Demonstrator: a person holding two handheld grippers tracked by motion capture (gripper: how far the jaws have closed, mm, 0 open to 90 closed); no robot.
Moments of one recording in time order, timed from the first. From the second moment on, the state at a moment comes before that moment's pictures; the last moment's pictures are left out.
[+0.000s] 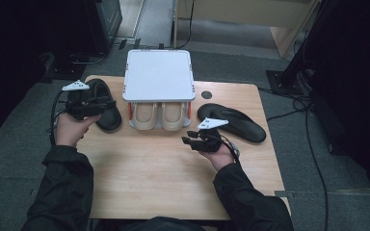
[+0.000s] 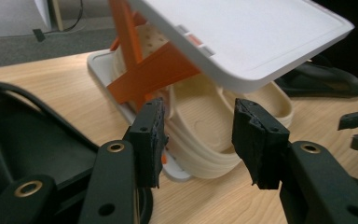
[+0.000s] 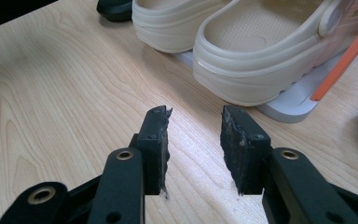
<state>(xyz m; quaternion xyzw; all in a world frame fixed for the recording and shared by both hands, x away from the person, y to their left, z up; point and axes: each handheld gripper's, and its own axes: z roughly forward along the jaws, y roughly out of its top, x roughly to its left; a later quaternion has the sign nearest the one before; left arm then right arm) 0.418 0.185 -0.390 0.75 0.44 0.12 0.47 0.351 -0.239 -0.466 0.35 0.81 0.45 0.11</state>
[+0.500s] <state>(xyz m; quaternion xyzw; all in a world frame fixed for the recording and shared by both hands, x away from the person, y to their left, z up) 0.440 0.193 -0.443 0.76 0.47 0.13 0.44 0.353 -0.238 -0.468 0.36 0.81 0.45 0.10</state>
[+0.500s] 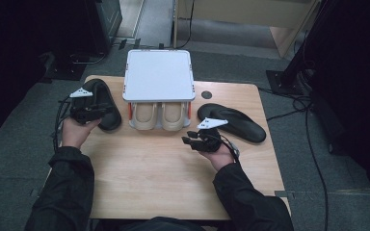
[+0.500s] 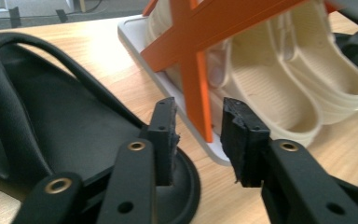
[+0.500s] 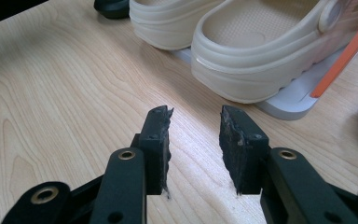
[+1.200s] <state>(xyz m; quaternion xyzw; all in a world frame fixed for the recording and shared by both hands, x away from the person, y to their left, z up) 0.455 0.196 -0.501 0.75 0.50 0.11 0.41 0.353 -0.236 -0.470 0.35 0.82 0.44 0.11</state>
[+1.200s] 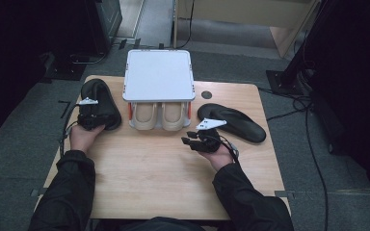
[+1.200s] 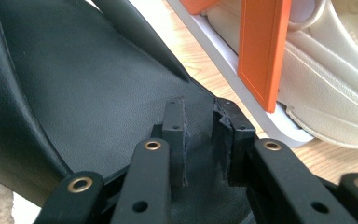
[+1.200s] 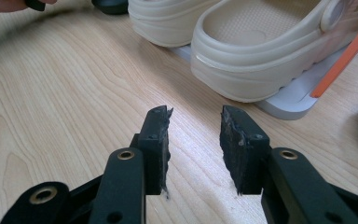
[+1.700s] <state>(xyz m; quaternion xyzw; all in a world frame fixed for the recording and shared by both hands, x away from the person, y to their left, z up) 0.436 0.194 -0.501 0.75 0.50 0.08 0.41 0.352 -0.234 -0.471 0.35 0.82 0.44 0.11</state>
